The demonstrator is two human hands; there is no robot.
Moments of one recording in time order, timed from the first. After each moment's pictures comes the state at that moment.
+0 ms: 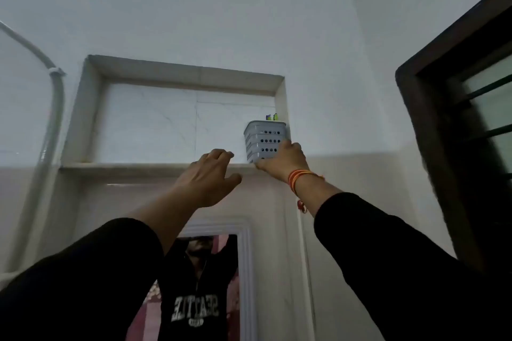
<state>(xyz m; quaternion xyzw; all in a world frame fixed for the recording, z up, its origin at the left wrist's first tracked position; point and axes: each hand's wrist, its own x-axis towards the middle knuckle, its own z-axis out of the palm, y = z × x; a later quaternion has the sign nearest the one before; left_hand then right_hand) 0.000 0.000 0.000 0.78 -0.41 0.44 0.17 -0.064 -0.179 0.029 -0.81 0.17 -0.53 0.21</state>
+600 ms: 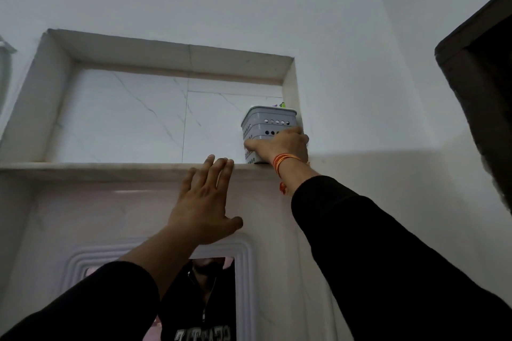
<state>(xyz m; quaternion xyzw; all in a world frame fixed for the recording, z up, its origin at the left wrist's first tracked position) 0.123 -0.078 -0.027 0.77 -0.35 0.53 0.09 0.037 -0.226 0.080 -0.71 0.22 -0.60 0.31</state>
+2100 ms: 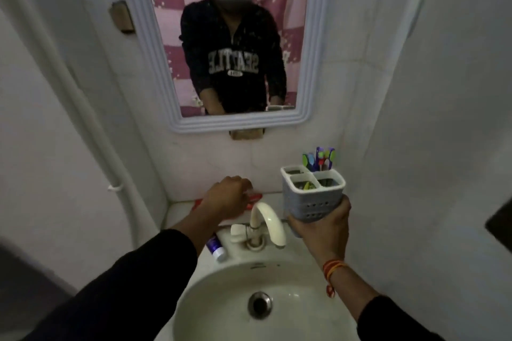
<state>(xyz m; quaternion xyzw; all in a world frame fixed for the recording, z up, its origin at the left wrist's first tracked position) 0.107 0.056 -0.571 0.93 -0.35 -0.06 0.10 -0.060 -0.103 -0.620 -0.75 0.34 -0.36 0.43</state>
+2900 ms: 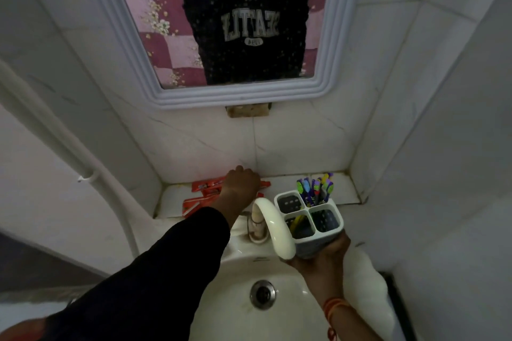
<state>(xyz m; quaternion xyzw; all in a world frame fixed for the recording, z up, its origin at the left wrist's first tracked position) 0.180 -0.007 -0.677 0.93 -0.34 -0.07 -0.11 -0.058 -0.101 -0.740 -0.76 0.29 -0.25 0.53</state>
